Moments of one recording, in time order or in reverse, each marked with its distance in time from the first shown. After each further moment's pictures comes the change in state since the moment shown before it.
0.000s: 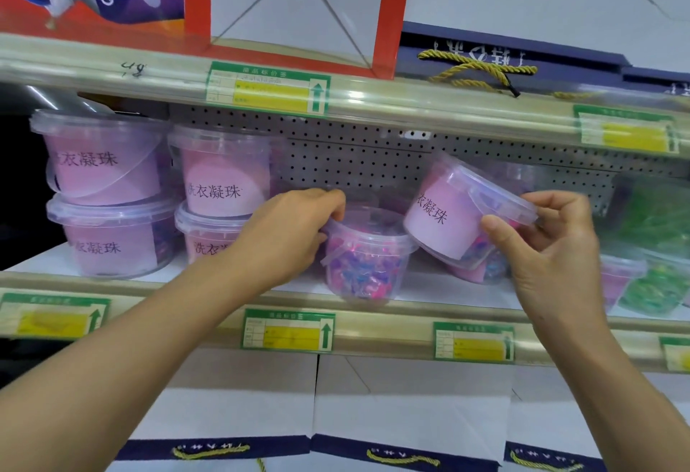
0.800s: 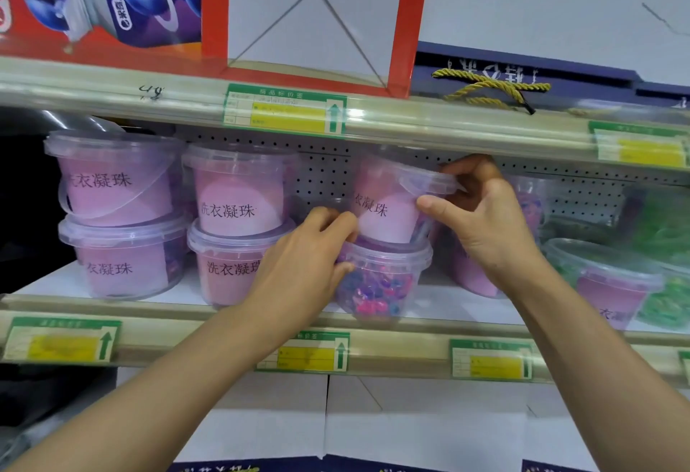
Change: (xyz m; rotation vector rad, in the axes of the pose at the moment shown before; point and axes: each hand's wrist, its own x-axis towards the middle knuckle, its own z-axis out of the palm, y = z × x) left_hand -0.016 0.009 0.012 -0.087 0.100 -0.095; right_hand 0.045 -0.009 0.059 0.049 -0.308 -0.019
